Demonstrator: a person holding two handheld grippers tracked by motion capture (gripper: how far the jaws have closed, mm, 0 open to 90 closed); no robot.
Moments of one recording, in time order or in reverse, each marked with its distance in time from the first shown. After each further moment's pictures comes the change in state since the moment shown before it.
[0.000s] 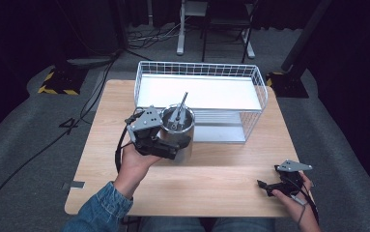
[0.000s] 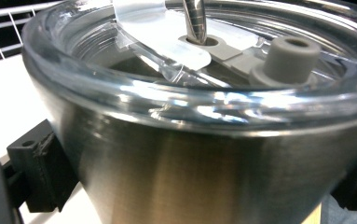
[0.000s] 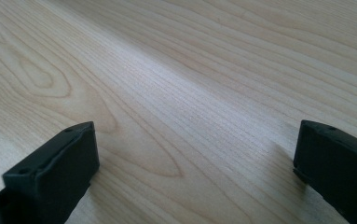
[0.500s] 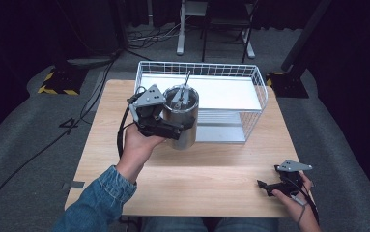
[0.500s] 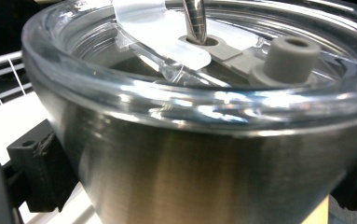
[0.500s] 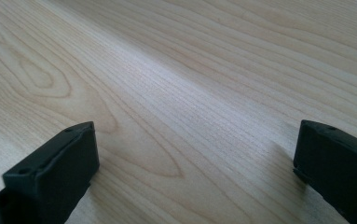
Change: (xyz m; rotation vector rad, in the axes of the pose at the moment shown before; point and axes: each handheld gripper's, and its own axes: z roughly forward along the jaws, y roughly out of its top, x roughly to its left) left arm 0.017 0.043 0.007 -0.016 0.012 -0.014; right arm 0.000 0.000 0.000 0.000 0.000 0.000
